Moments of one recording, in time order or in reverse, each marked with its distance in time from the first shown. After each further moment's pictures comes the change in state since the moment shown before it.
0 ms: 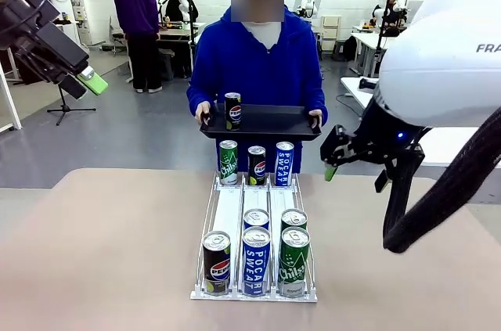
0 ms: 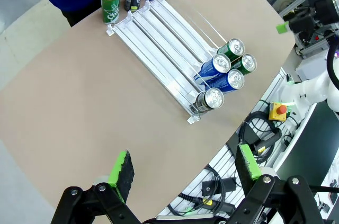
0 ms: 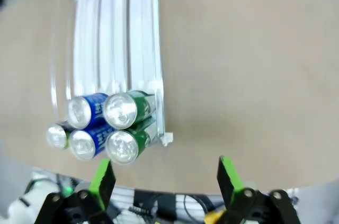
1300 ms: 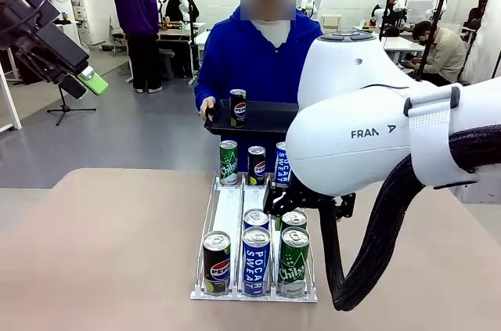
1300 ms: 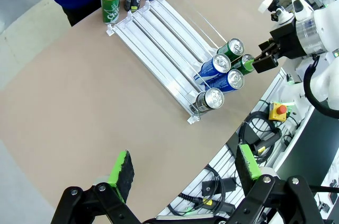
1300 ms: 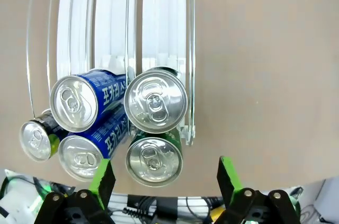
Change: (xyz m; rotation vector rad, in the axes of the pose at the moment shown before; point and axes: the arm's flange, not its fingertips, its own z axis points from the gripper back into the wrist) left arm 0.000 0.000 0.000 0.000 0.000 0.000; right arm -0.019 0.076 -0.092 -0.143 0.105 0.043
